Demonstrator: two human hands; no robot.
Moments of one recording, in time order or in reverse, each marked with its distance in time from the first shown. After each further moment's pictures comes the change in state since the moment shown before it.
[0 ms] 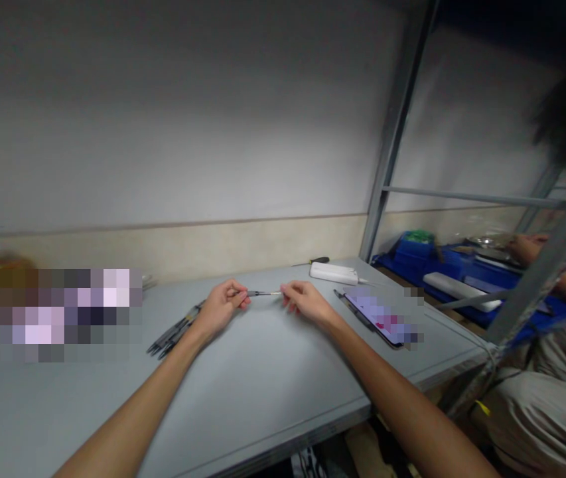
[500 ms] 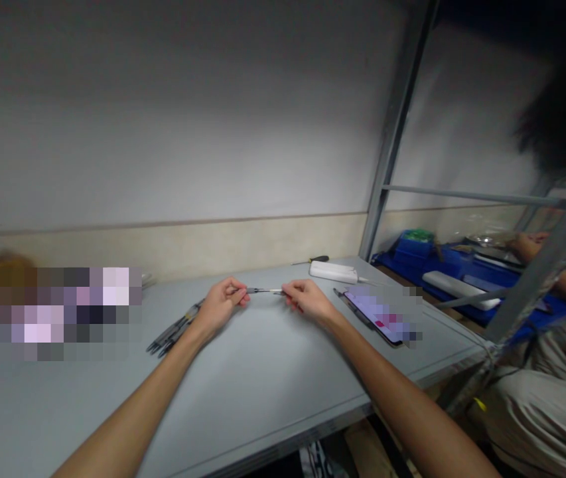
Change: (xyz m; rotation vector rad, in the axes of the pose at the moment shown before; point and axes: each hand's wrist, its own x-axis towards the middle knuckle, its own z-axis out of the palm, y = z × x) left_hand -0.002 0.006 0.003 -0.038 0.044 -0.047; right_hand -0.002 -0.005 -0.001 0.059 0.030 0.041
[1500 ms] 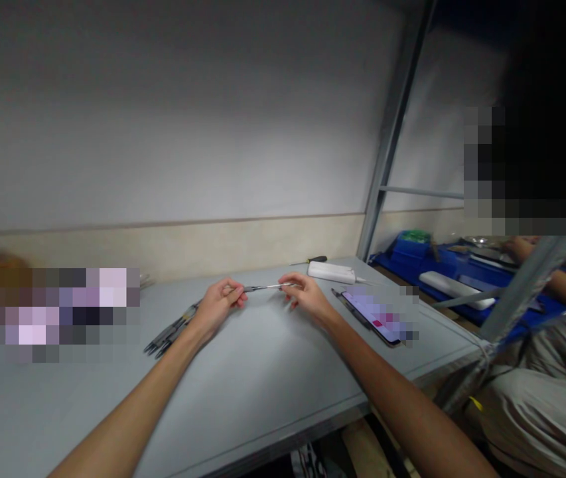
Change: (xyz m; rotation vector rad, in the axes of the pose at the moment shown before) left_hand 0.000 0.001 0.001 -0.115 -0.010 -0.058; right_hand -0.003 -0.005 0.000 0.149 0.077 -0.098
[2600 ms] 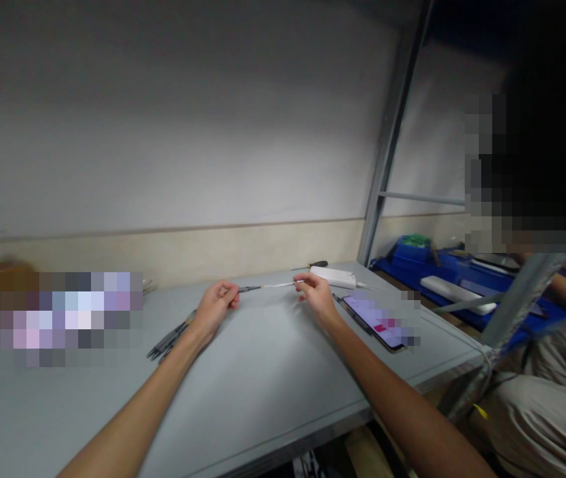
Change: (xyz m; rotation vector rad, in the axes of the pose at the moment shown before) left_hand 0.005 -0.001 -0.007 0.045 0.115 0.061; right_hand 0.010 0.004 -0.008 0.038 0.339 -0.029
